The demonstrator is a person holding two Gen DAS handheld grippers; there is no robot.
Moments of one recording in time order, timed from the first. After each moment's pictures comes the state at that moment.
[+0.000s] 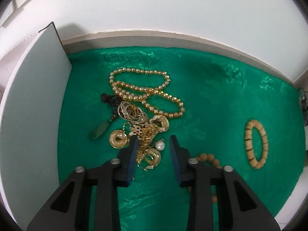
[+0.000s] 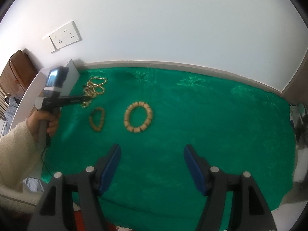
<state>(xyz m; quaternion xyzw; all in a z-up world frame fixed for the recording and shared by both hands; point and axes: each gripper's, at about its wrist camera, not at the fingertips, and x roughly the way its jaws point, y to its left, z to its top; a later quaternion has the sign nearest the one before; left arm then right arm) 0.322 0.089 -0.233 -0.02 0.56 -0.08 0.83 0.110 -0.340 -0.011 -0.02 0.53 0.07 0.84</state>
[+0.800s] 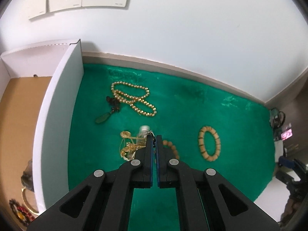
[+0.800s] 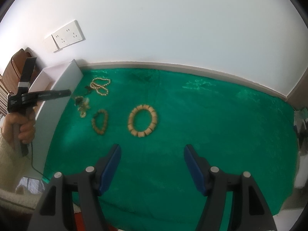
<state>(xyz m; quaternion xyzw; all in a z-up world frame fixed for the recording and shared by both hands) 0.271 0.115 -0.137 -0.13 0.53 -0.12 0.83 0.123 -0.333 -0.013 -0.02 0.53 0.08 0.84</state>
